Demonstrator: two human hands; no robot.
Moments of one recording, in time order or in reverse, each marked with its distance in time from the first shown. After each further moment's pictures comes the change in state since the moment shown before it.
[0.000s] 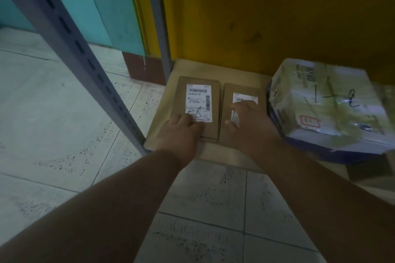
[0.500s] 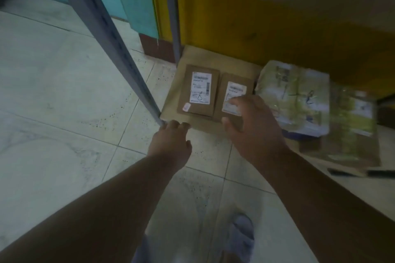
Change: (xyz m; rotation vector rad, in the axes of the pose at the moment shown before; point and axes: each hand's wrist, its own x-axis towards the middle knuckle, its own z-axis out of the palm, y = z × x) left_hand -0.110 0.049 -0.150 -0.247 -0.274 -0.348; right_hand -0.109 -0.074 -0.160 0.067 -0.066 -0.074
